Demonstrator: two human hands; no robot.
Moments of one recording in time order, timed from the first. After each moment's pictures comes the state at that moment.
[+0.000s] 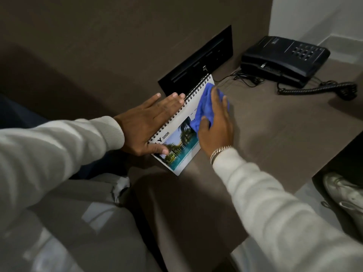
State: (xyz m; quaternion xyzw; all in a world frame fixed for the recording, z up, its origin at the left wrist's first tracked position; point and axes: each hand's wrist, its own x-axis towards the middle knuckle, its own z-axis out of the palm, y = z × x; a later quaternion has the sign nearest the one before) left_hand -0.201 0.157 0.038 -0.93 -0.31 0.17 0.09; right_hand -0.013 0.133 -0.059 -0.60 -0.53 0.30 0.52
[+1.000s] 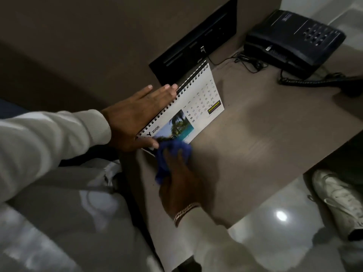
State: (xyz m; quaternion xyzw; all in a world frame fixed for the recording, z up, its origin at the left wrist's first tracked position) left_hand -0.206 0.161 0.028 -0.93 -0.33 0.15 0.04; right_hand -0.051 0.020 -0.068 -0.54 -0.63 0.48 0.28
